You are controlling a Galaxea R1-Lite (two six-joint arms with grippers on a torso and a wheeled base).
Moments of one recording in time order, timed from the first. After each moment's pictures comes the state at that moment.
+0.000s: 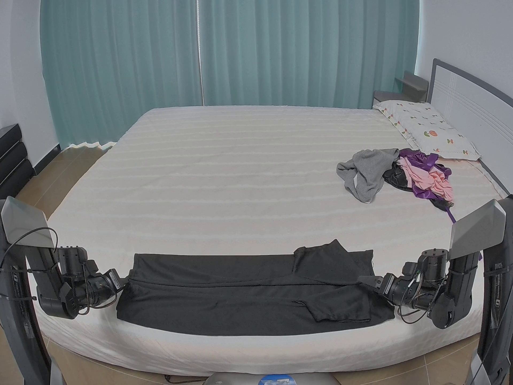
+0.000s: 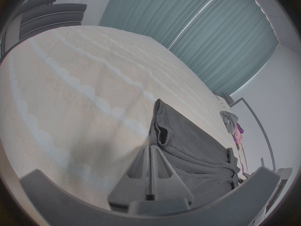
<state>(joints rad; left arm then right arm) 0.22 2.34 -0.44 -1.20 -0.36 -0.46 0.10 2.44 -0.35 -1.50 0.38 0.65</state>
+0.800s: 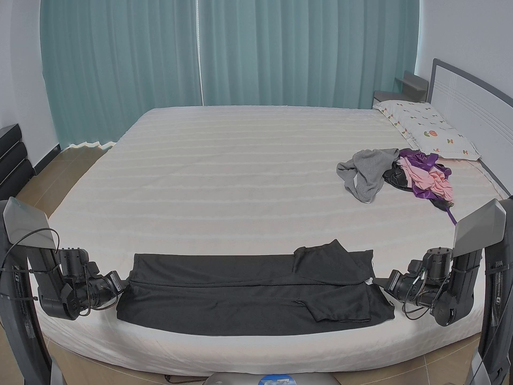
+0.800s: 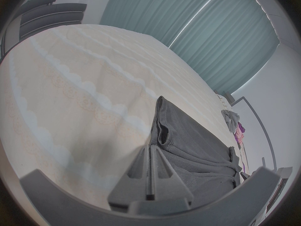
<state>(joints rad) 0.22 2.36 -0.43 -1.20 -0.36 -0.45 0.05 2.46 -0.37 -1.51 0.39 0.64</state>
